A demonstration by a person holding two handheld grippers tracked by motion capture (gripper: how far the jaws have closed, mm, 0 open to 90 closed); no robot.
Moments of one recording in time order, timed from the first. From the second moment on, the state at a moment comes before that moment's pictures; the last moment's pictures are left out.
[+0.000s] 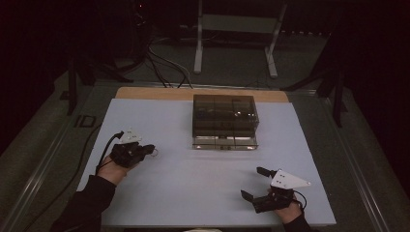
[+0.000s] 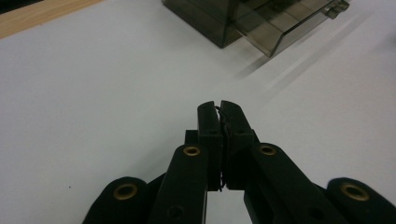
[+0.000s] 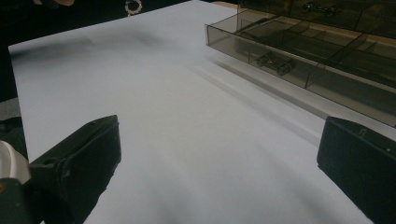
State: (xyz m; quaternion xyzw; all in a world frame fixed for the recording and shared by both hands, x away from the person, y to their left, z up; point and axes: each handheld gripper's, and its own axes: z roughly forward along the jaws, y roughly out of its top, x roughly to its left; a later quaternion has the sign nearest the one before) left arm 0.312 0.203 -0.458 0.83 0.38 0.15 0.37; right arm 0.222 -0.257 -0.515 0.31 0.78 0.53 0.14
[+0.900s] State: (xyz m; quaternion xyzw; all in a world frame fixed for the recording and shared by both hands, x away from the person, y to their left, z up) left arm 0.320 0.184 -0.435 0.84 0.35 0.14 0.38; right arm 0.222 -0.257 -0.514 0.31 0.78 0.53 0.14
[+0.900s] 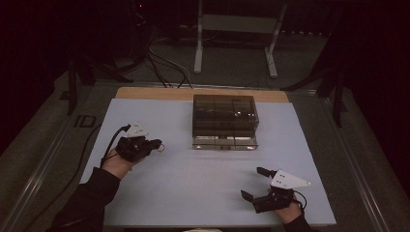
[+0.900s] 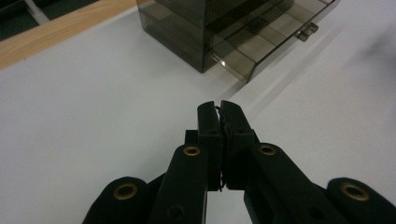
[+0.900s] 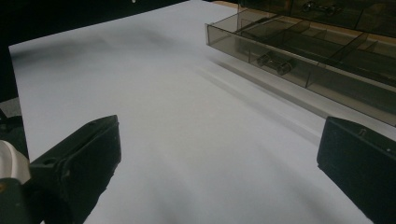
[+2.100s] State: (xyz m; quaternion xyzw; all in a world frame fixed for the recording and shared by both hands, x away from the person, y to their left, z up) left arm 0.330 0.151 -0.401 0.86 0.29 0.14 0.39; right arm 0.222 -0.257 -0.515 0.31 0.78 0.53 0.14
